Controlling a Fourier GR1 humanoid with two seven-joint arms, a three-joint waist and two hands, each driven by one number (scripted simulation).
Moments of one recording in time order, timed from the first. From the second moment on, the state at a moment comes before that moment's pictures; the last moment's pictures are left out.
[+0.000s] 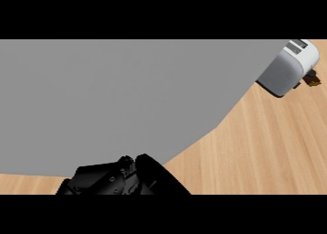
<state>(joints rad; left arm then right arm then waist) 0.32 0.74 -0.12 -2.05 0.94 0.16 -0.43 -0.75 -0.04 0.74 -2.04 -0.10 -0.47 0.72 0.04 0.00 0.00</state>
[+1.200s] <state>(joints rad) 0.26 0.64 -0.10 -2.02 0.86 0.17 -0.36 -1.22 0.00 0.41 -1.24 -0.22 -0.26 0.35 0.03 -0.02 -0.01</state>
